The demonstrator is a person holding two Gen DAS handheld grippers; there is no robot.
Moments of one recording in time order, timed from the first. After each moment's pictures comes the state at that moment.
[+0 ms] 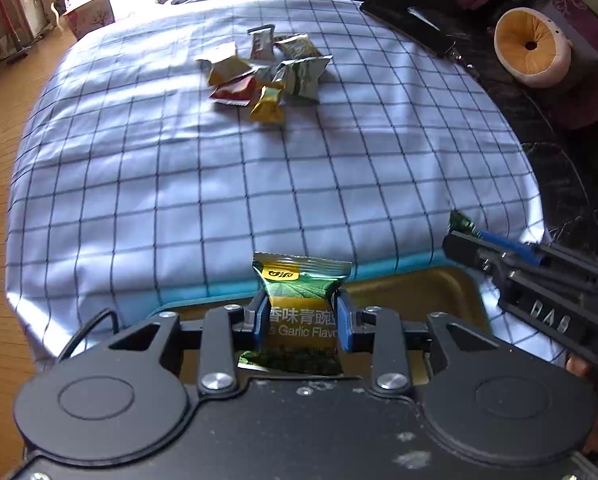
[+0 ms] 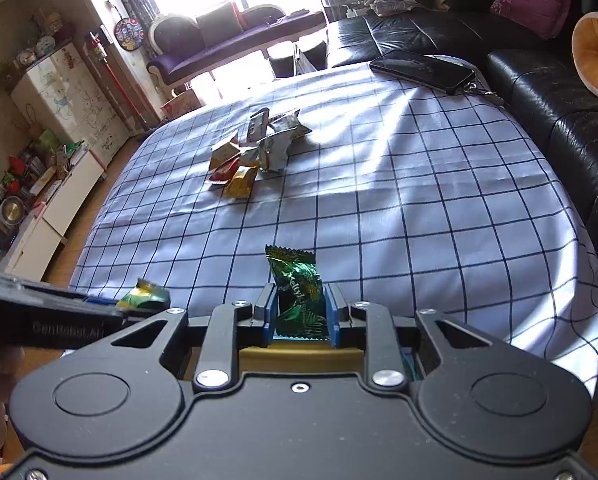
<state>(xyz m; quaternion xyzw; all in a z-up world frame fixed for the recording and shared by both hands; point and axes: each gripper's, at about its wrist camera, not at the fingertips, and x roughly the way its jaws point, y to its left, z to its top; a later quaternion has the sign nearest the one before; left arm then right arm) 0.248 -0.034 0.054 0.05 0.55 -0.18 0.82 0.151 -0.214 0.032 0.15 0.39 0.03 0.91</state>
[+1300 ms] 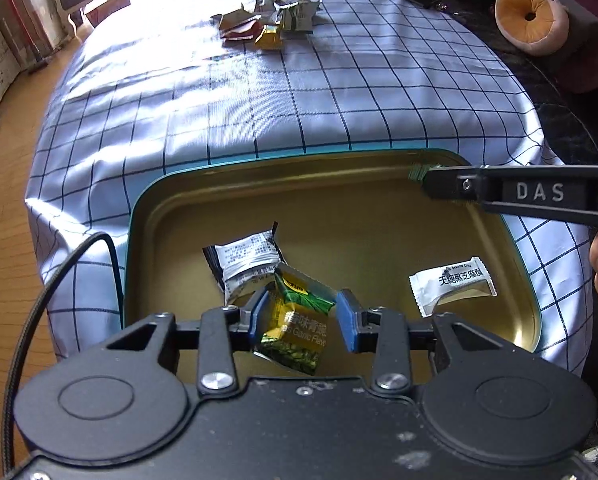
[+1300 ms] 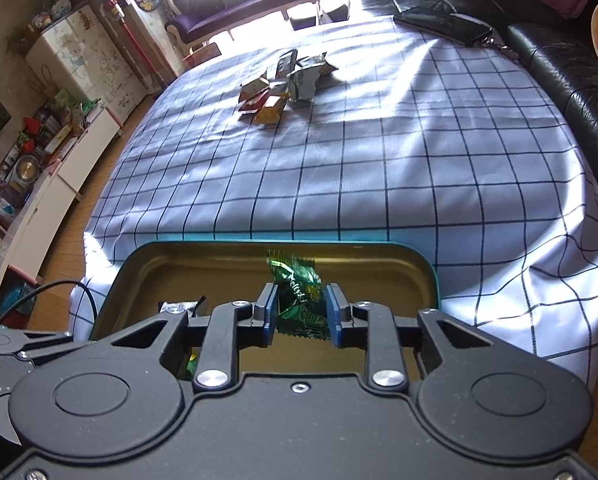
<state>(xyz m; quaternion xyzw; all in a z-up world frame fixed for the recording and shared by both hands) 0.146 -0.026 0.022 0.09 0.52 -0.16 0.83 0.115 -0.194 0.018 0.14 0.44 0.07 0.88</state>
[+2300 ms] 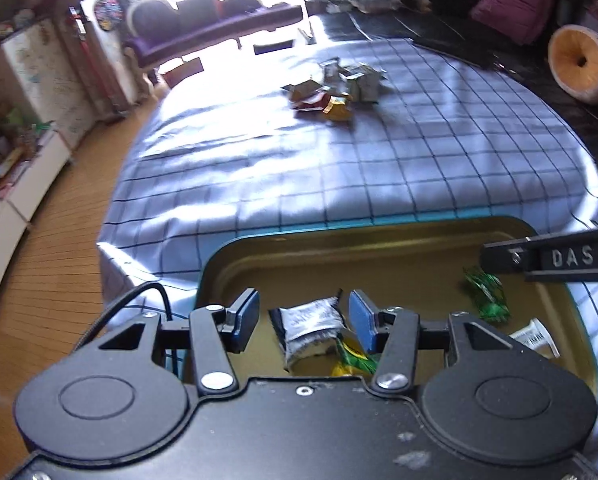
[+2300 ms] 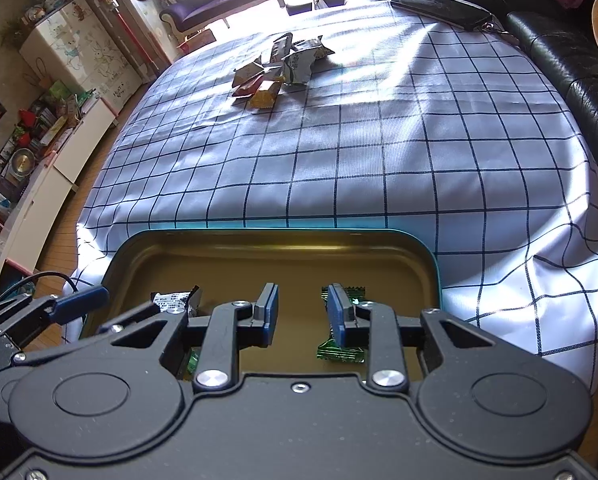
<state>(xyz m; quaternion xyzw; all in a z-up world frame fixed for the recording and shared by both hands) 0.141 -0.031 0.027 0.12 0.42 -0.04 0.90 0.118 -0.195 0.011 0.14 0.46 0.06 0.88</state>
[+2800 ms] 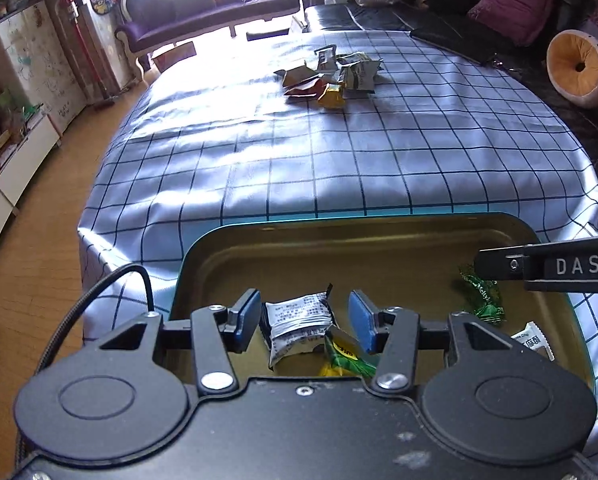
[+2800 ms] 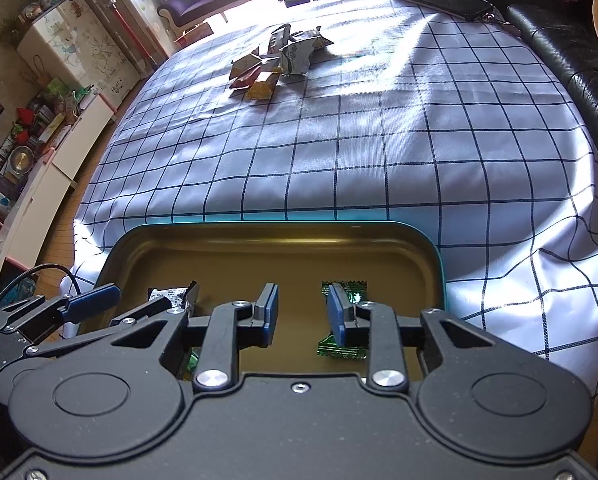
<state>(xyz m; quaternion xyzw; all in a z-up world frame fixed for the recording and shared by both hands) 0.151 -0.029 0.016 0.09 0.43 -0.07 0.89 0.121 -0.194 0.005 0.14 0.47 0.06 0.87</state>
